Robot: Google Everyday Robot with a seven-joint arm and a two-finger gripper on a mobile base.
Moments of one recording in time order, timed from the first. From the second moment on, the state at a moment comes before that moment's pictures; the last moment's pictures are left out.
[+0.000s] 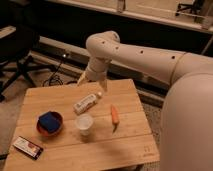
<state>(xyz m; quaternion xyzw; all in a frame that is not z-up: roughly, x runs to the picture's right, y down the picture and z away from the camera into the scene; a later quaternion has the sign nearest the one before) -0.069 -0.012 0.714 -0.31 0.15 0.71 0.62</state>
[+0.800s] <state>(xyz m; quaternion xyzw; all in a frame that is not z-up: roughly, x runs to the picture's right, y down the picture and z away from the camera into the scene) -0.030 0.104 0.716 -0.31 0.18 0.71 0.61</state>
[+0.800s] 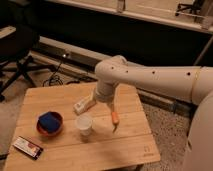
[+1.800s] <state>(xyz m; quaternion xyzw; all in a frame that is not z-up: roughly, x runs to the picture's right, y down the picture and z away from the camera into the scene) -0.067 0.187 0.775 -0.34 0.24 0.65 0.63</state>
